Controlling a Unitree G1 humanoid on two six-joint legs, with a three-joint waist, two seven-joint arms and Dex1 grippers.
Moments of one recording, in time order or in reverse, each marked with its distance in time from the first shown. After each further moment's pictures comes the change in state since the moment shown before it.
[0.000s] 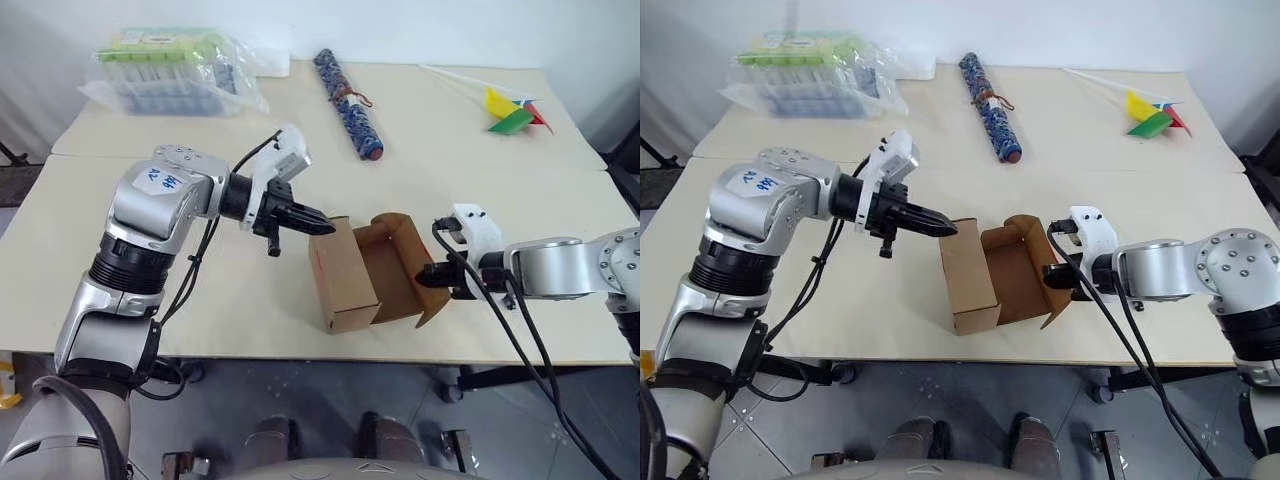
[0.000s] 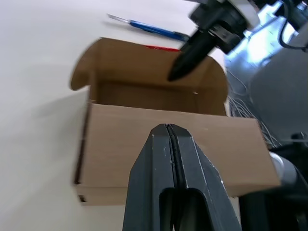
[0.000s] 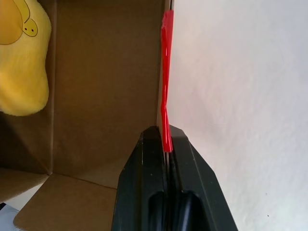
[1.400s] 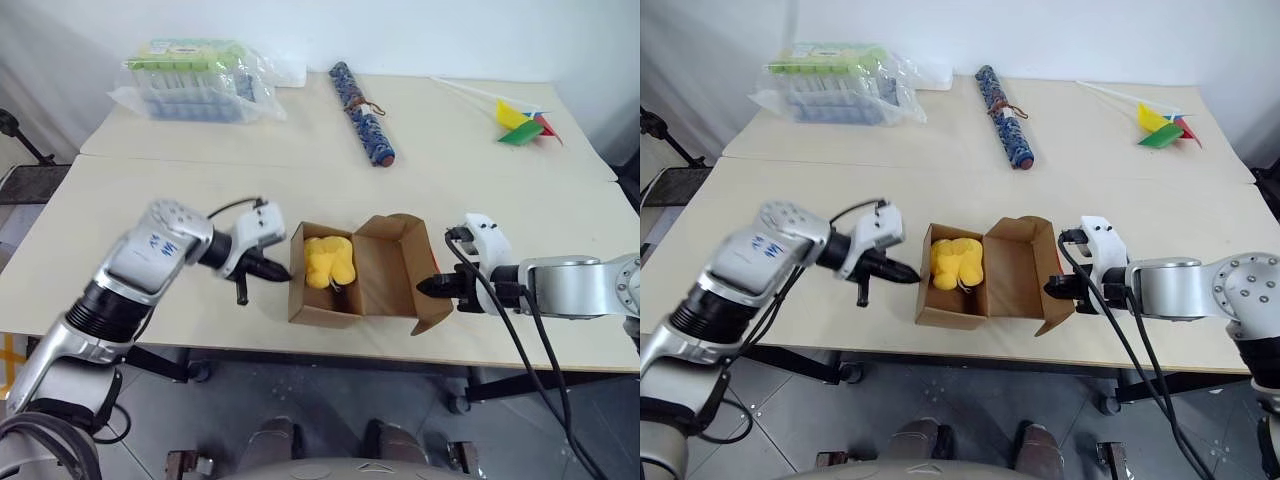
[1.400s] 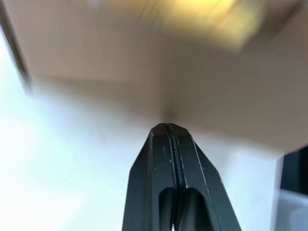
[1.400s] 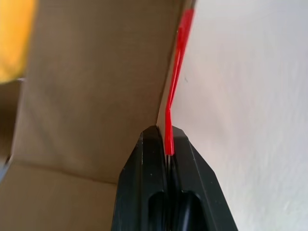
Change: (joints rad) left arm 0.290 0.134 -0.143 -0.040 0.165 -0.133 0.101; right arm 0.168 -0.034 -0.096 -0.078 0.007 -0.057 0.106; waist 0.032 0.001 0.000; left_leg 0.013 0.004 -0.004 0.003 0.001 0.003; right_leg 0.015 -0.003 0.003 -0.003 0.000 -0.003
